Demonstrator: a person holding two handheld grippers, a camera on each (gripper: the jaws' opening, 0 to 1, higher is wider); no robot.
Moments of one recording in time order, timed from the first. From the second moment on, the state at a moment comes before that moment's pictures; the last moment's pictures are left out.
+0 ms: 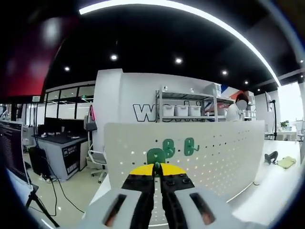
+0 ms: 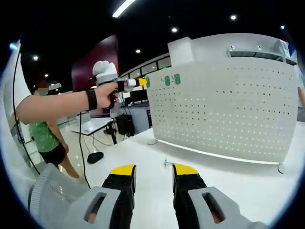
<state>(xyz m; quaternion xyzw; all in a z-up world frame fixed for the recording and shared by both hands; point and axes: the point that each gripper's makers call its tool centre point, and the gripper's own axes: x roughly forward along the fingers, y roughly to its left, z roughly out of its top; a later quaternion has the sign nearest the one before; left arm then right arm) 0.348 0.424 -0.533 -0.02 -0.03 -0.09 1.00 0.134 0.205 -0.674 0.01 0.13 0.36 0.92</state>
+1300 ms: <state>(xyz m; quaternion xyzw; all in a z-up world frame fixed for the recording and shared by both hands) 0.405 0.433 -0.527 -0.01 -0.05 -0.08 1.00 0.143 0.202 -0.682 0.01 0.15 0.34 0.93</state>
